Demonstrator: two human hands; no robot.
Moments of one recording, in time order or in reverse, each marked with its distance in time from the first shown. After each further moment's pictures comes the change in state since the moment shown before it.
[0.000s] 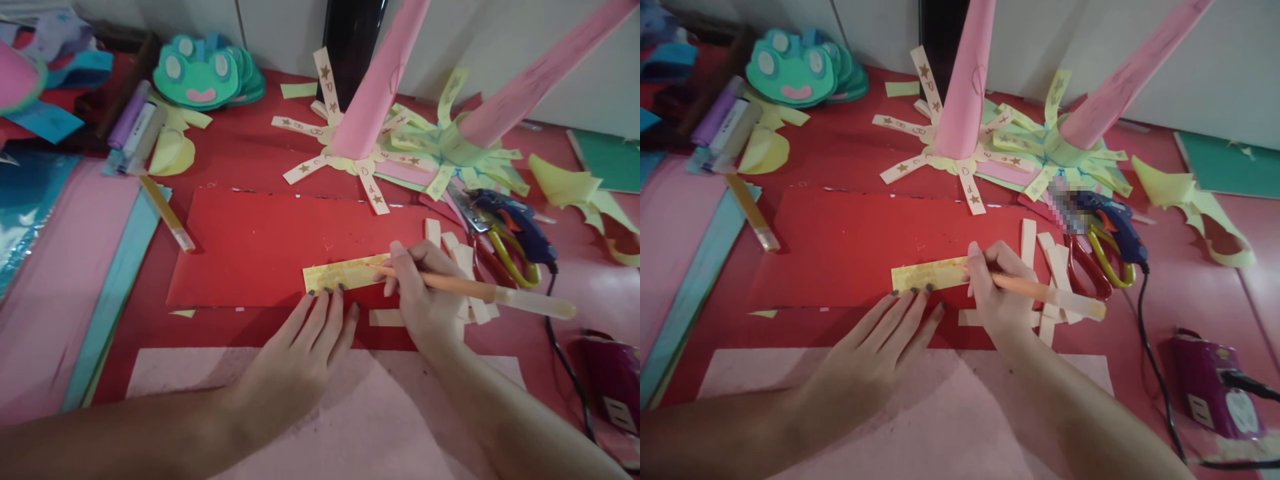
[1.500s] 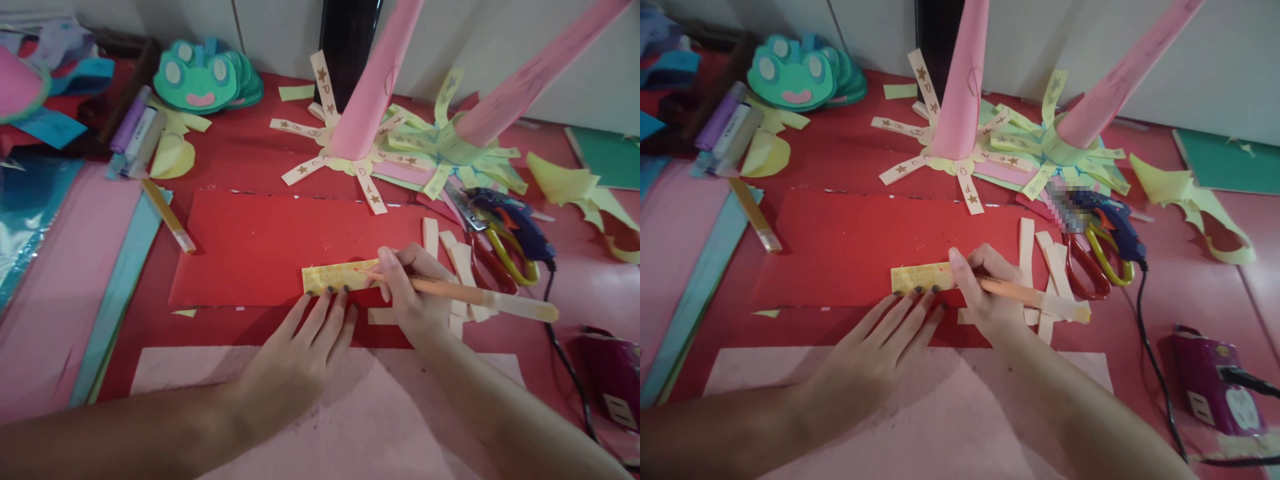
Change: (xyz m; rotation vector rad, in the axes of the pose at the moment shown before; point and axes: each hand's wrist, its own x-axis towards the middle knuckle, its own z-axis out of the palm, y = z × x) left_hand -0.001 -0.001 -0.002 -0.062 -0.044 0.009; right_hand -0.003 0.001 0.000 0.030 -0.124 -0.062
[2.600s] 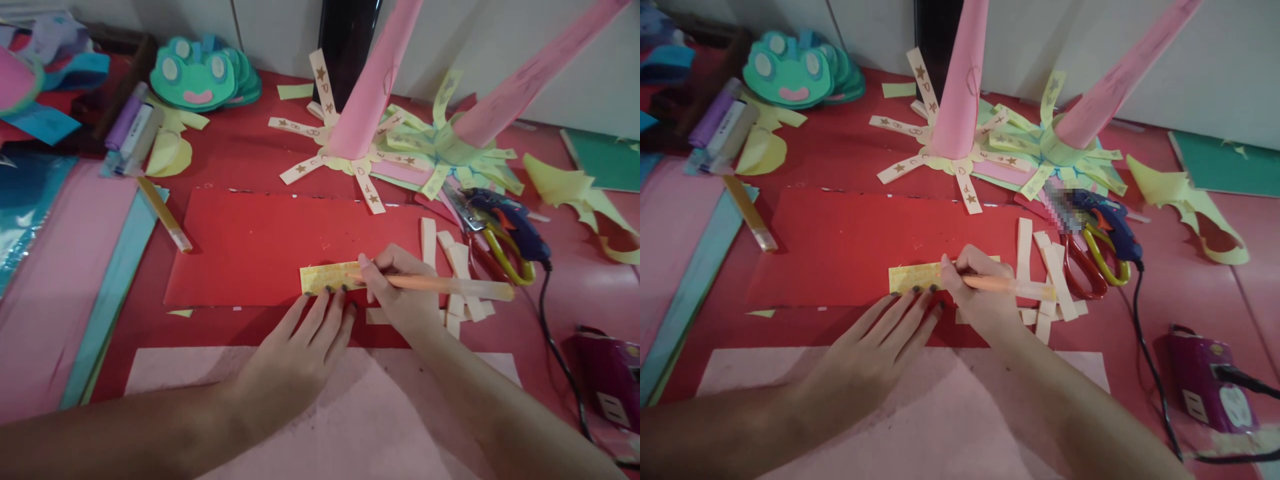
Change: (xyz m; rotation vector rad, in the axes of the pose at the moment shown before) left_hand 0.001 0.000 0.003 0.009 0.018 0.008; right_hand 0.003 0.004 0.002 -0.093 -0.120 0.059
